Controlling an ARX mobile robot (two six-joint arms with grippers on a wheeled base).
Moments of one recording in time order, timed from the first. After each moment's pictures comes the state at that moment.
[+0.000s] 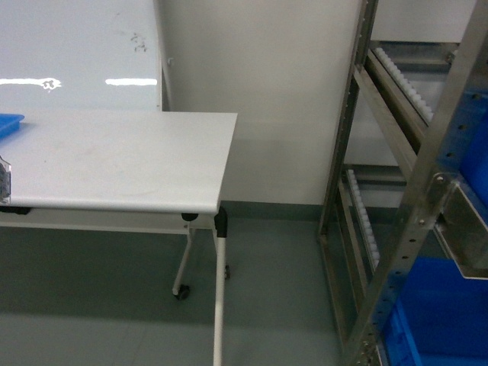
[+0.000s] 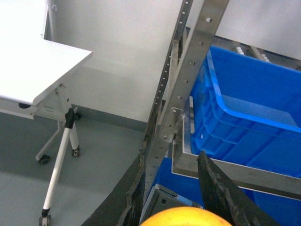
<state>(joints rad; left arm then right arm) -0.23 0.83 0.22 0.44 -0.13 -0.04 0.12 0.19 0.08 0.03 0.09 -0.18</state>
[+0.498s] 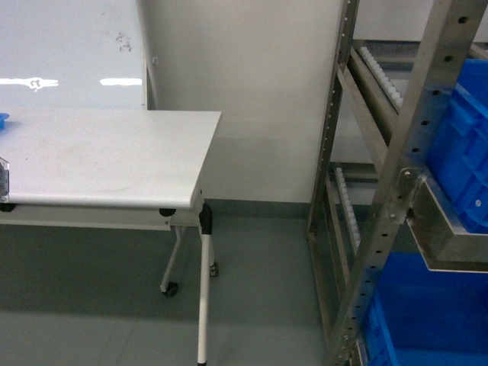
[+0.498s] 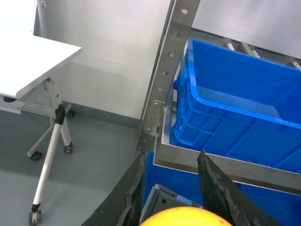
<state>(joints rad) -0.23 0.83 0.22 0.44 -0.13 -0.04 0.12 0.19 0.08 0.03 0.09 -0.18</state>
